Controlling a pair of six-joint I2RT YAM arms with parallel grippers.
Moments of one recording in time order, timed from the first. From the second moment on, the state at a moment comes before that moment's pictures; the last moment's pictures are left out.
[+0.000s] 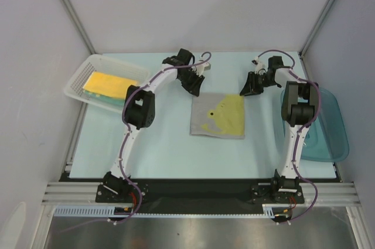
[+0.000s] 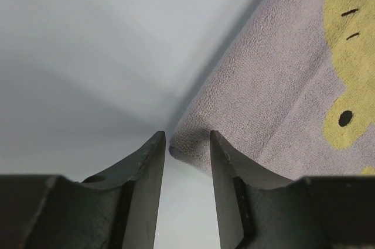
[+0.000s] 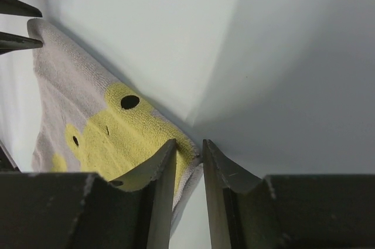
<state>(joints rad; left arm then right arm) -0.44 2.52 2.25 -0.83 0.48 0.37 -0.06 2.29 1.72 -0.61 -0.76 -0.10</state>
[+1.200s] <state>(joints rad) -0.44 2.56 2.32 -0.88 0.45 0.37 -0.08 2.32 1.75 -0.67 -0.80 -0.13</state>
